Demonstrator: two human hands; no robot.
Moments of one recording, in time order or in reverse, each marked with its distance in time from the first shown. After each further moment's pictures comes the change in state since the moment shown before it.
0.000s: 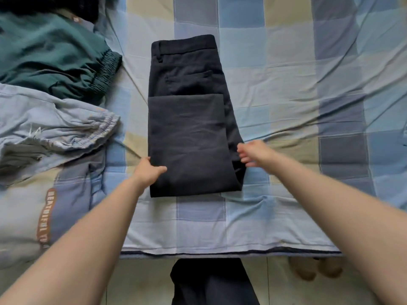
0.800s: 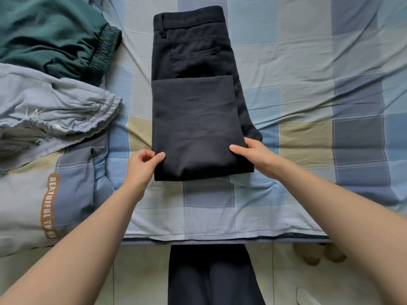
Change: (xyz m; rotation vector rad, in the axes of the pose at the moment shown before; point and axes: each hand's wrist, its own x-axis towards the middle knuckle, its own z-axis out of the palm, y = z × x) left_hand -0.008 -0.050 -0.016 -0.322 0.084 0.115; right_hand -0.001 0.045 0.036 0.148 -0.213 -0.269
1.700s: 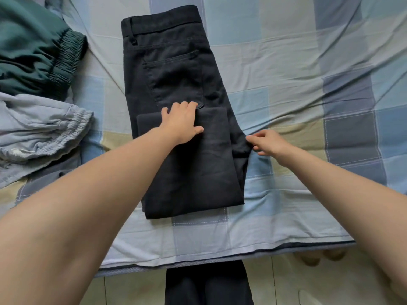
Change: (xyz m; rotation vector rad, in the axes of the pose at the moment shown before) left_hand 0.077 0.117 0.145 1.272 -0.266 0.644; right_hand 0.042 -0.003 -0.072 -0.257 0.384 0.145
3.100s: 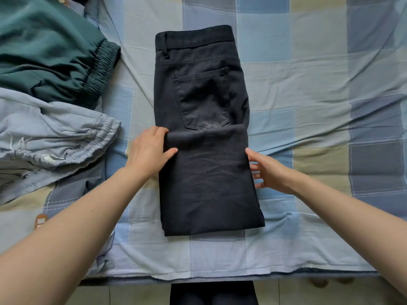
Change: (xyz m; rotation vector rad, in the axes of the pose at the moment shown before) left_hand -0.061 -0.120 0.005 -0.136 0.211 -0.160; right_hand -0.008 -0.025 0.044 0.251 -0.523 0.133
